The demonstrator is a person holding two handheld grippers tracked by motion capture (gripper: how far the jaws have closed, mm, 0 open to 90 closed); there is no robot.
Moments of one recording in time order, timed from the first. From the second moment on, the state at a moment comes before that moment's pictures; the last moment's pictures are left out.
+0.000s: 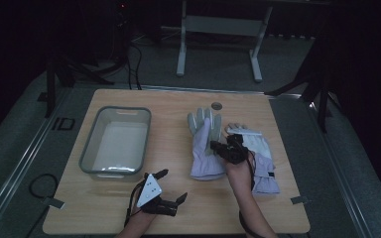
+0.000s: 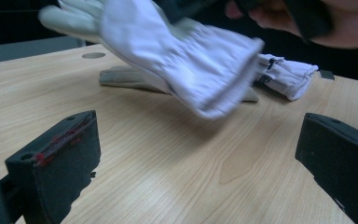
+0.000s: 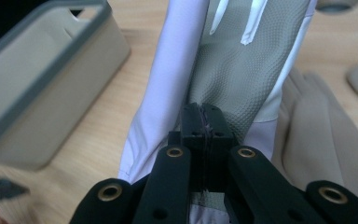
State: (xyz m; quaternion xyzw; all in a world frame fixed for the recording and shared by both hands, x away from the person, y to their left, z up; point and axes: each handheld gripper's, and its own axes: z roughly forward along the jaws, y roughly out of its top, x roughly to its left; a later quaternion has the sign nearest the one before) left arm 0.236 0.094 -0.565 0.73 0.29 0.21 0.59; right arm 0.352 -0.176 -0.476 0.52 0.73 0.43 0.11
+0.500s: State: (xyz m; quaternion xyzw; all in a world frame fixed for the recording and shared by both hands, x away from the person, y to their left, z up) left arm 0.236 0.094 -0.565 0.73 0.28 0.21 0.59; right arm 0.346 -0.175 -0.530 0.55 0.73 0.40 0.10
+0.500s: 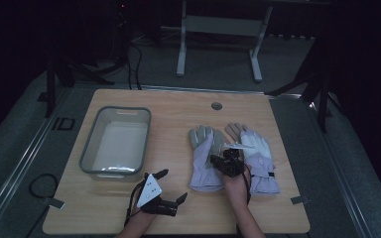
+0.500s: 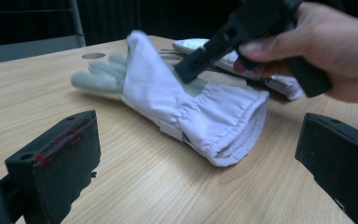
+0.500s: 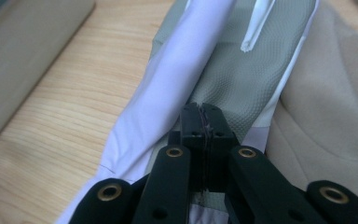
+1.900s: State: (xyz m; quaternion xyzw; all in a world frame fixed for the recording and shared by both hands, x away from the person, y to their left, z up) left arm 0.236 0.094 -0.565 0.73 0.29 0.21 0.59; right arm 0.344 -0.310 -0.468 0.44 0.83 0.28 0.19
